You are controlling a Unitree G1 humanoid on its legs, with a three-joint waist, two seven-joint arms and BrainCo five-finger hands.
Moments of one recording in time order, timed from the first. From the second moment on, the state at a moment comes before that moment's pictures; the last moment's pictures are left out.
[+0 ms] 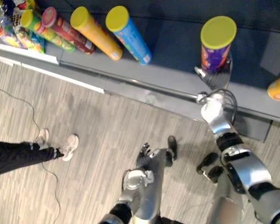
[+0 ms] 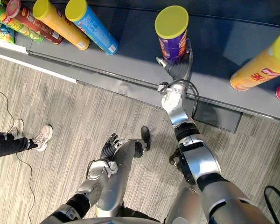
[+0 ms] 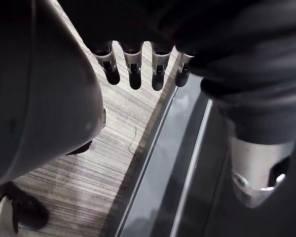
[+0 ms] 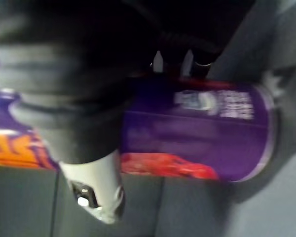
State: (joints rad) left arm -0.20 0.03 -0.39 0.75 -0.49 -0.26 0.19; right arm -0.92 -0.26 0.17 0.90 -0.12 -0.45 -0.71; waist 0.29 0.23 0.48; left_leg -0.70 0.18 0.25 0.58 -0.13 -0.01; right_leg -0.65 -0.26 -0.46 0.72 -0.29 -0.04
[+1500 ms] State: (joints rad) left arm 0.09 0.15 -0.08 0.96 -0.46 -0.14 -0.01; right arm 0.13 -0.21 0.17 0.67 -0.07 -0.36 -0.11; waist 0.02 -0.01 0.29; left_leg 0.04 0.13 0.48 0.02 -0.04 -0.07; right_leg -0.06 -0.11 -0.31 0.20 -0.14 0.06
